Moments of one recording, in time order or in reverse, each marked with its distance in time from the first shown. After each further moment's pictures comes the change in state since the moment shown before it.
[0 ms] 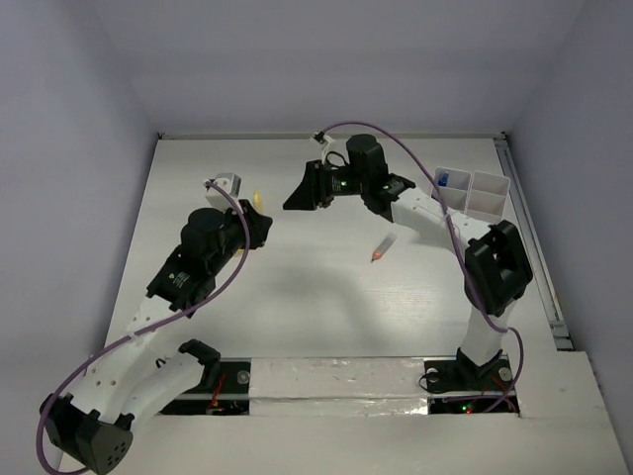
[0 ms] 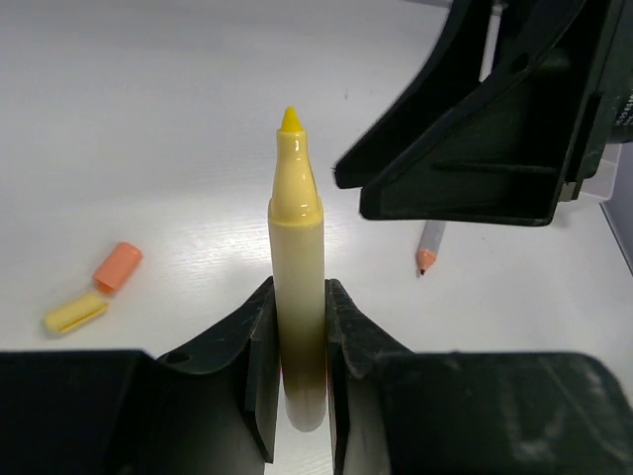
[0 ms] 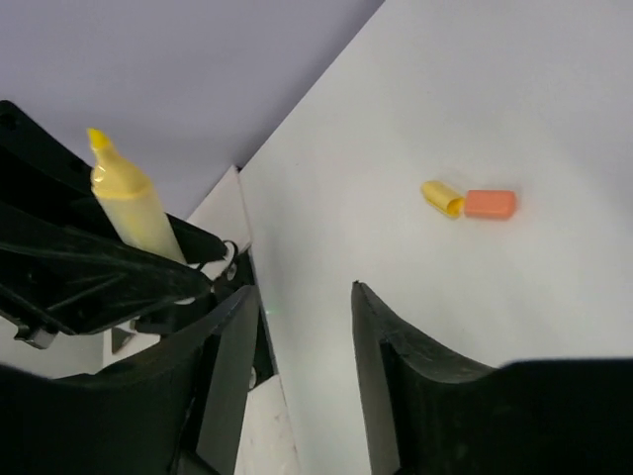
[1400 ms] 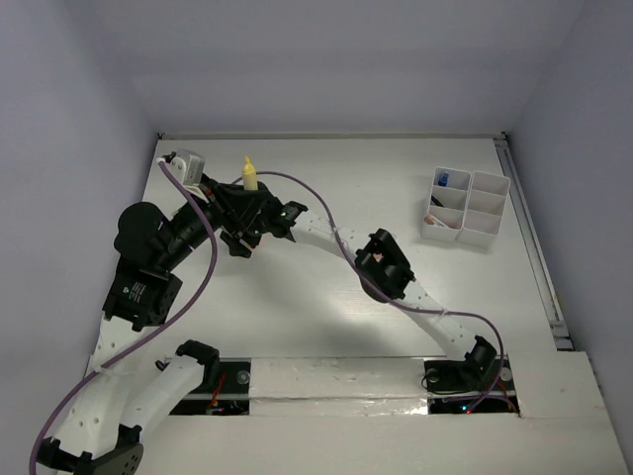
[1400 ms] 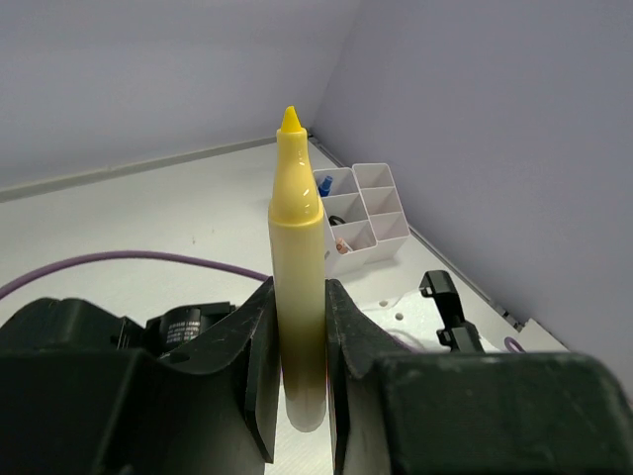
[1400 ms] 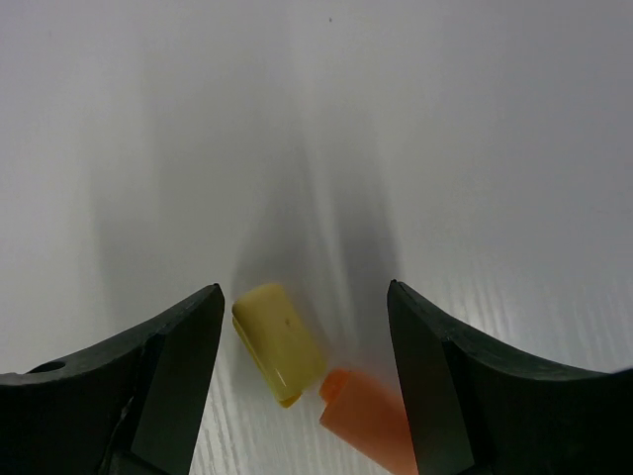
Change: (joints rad) left arm 0.142 -0.082 0.298 0.031 0.454 0.045; right arm 0.281 0.846 0.948 -0.458 0.367 -0.797
